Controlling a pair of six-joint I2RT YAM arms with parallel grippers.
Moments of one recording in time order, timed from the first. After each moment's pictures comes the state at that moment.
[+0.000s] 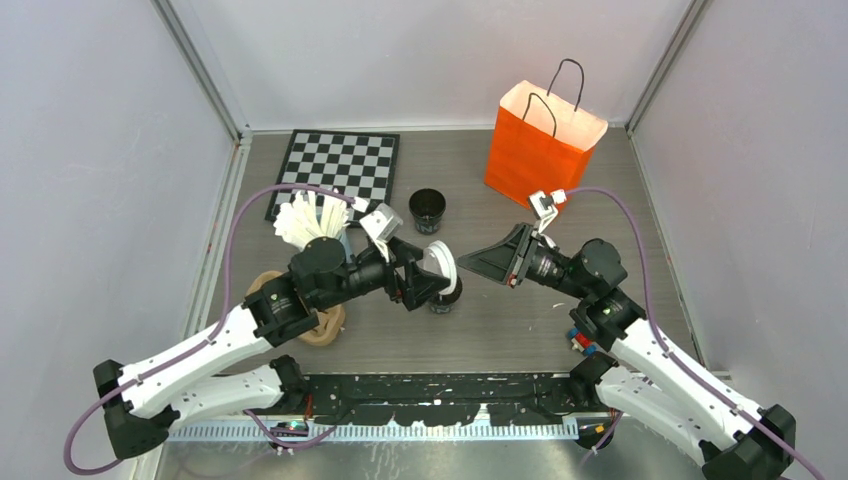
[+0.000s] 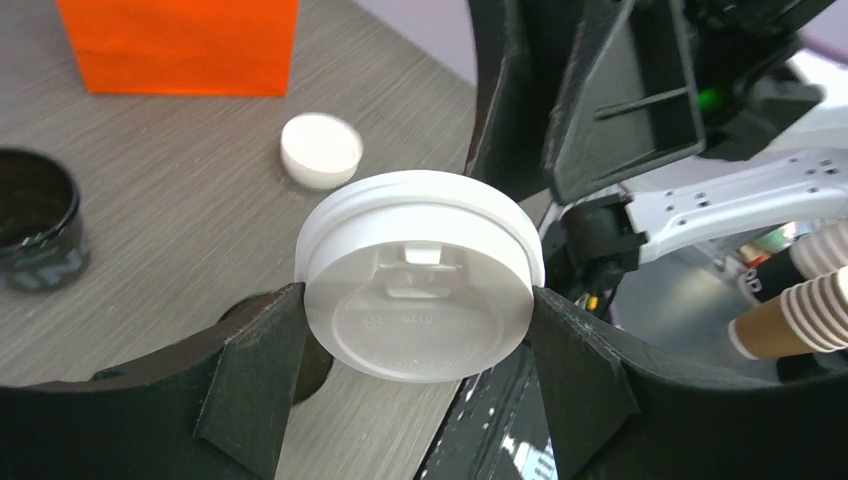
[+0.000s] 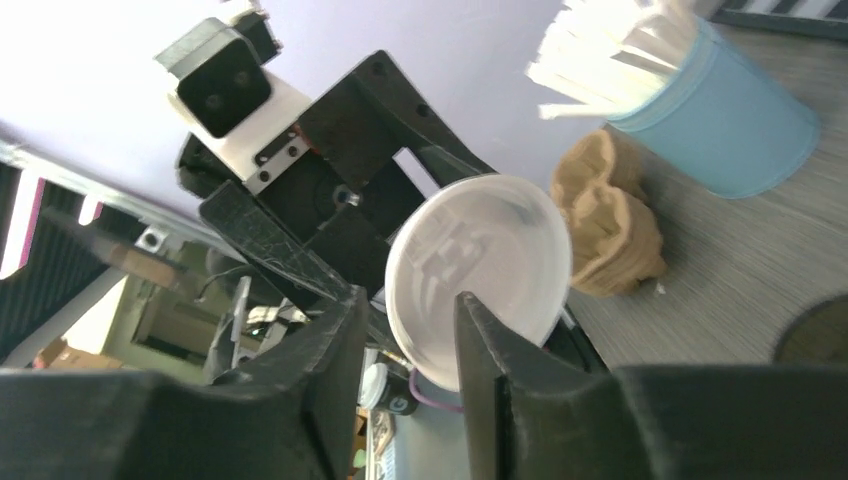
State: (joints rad) left arm -0.99 0.87 0.87 -0.07 0.12 -0.36; right arm 0.62 0.74 0.57 0.42 -0.58 1.17
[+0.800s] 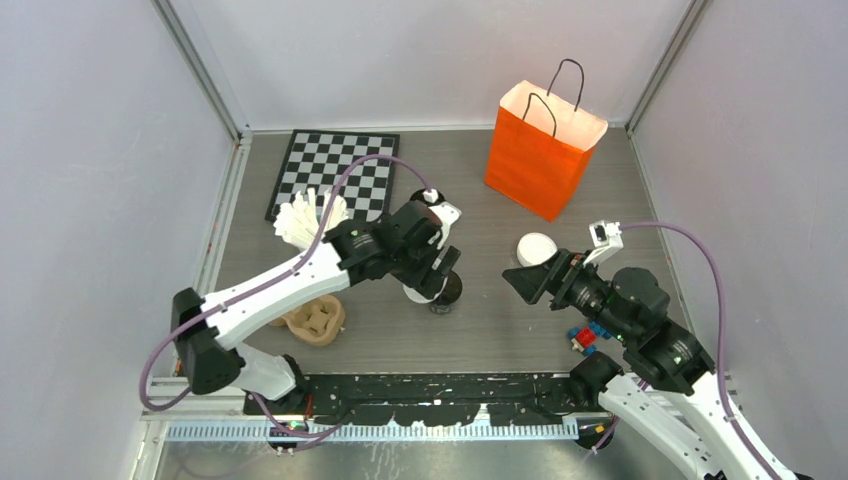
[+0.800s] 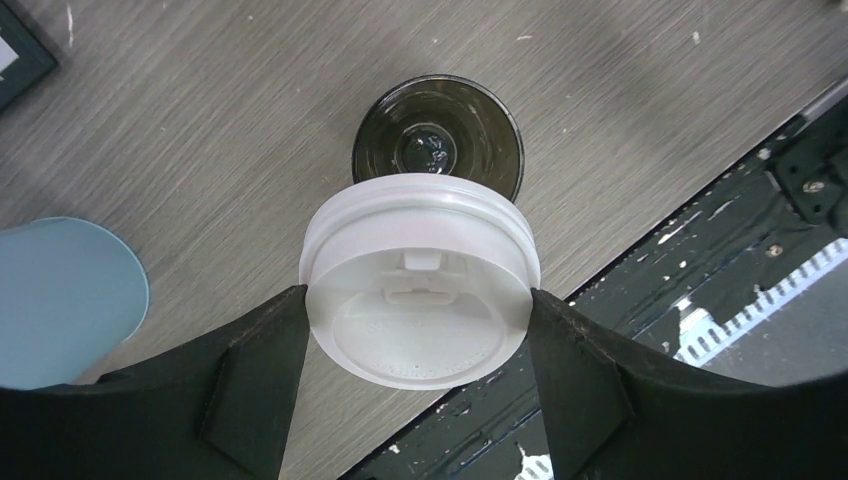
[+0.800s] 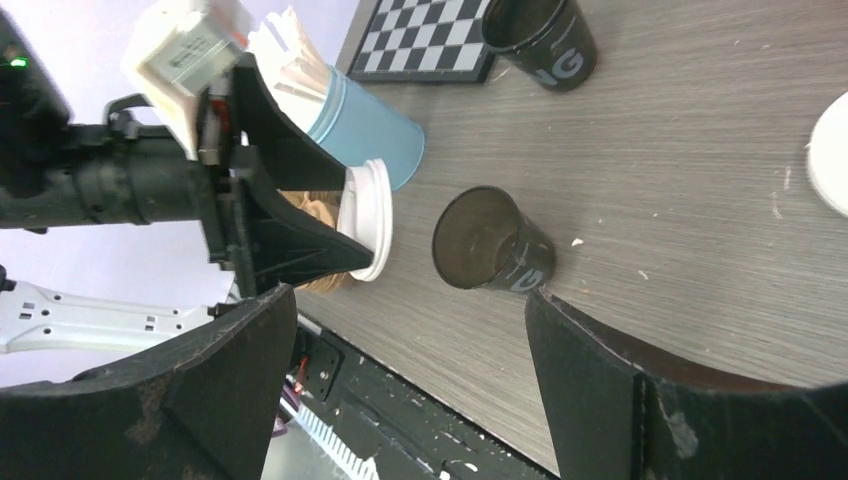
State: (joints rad) left arm -0.99 1.37 1.34 -0.86 -0.11 -0.27; right arm 0.62 0.41 0.73 -0.54 -0.07 0.75
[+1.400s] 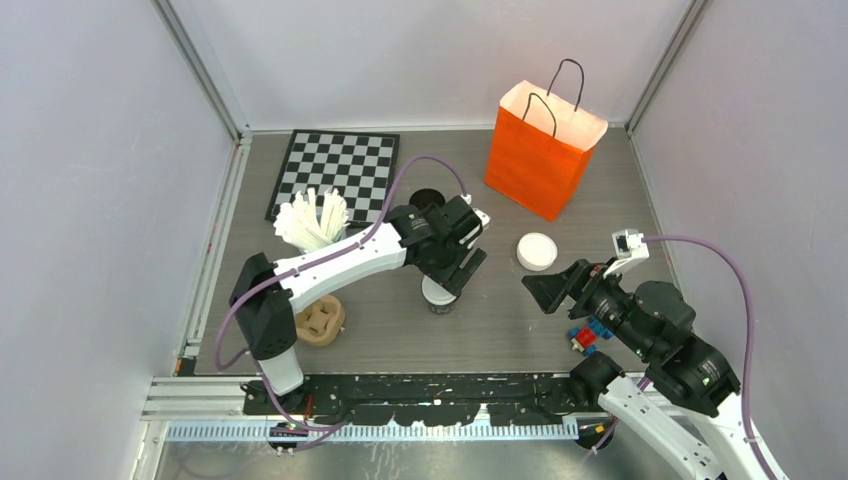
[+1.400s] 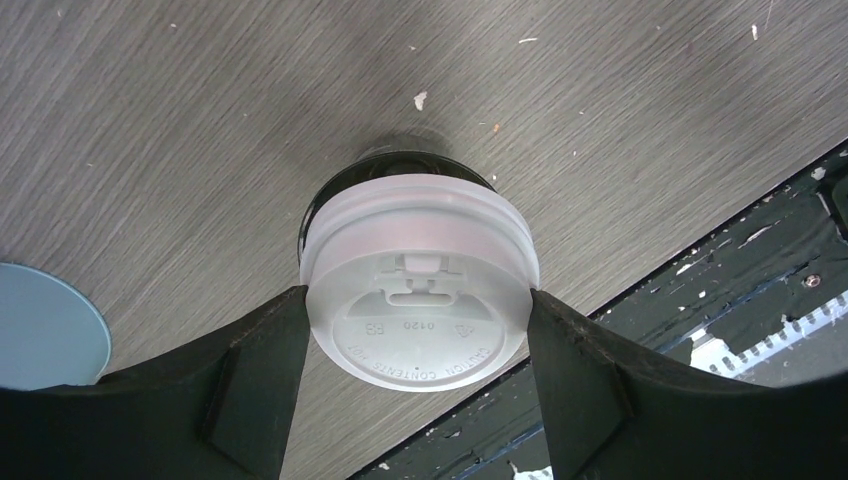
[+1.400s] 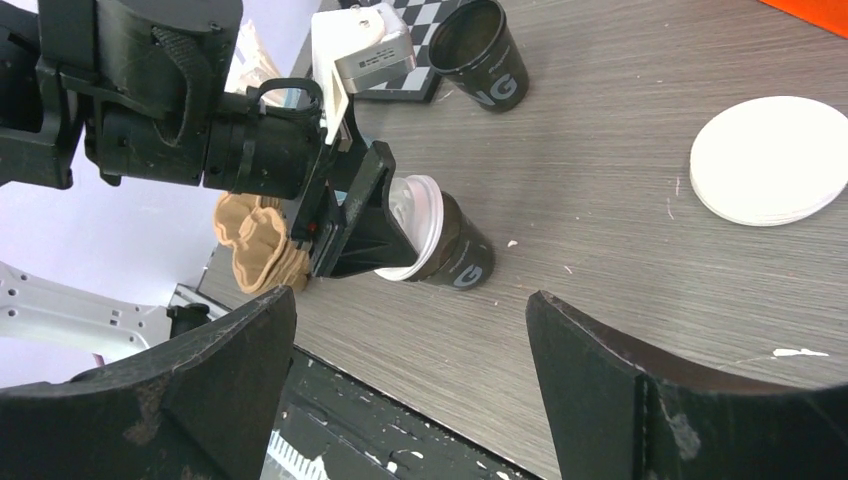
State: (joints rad) left arm -1.00 1.72 1.54 -0.92 -0.06 -0.26; right arm 0.62 0.33 0.82 -0.72 0.03 0.65
